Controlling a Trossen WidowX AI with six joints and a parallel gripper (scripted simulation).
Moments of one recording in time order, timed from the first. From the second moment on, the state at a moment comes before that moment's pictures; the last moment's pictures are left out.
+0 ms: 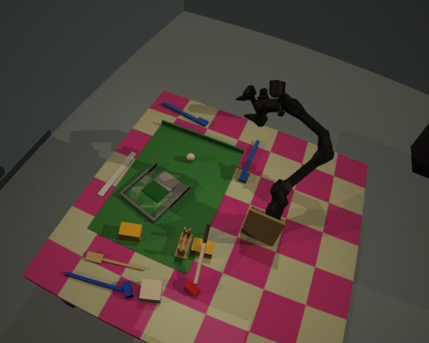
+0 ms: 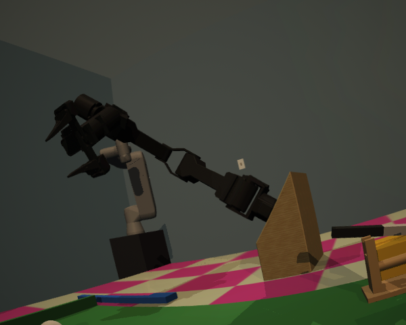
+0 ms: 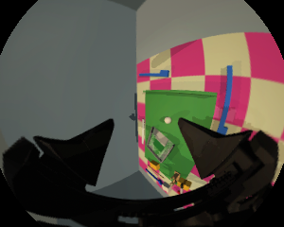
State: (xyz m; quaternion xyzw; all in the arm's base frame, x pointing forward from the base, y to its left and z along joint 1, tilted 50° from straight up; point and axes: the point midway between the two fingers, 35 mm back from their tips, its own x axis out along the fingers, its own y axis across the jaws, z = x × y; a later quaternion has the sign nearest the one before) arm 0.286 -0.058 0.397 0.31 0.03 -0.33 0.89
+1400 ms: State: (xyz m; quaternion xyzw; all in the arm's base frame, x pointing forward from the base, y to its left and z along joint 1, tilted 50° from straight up) arm 0.258 0.211 -0.188 0.23 0.36 -0.60 0.68
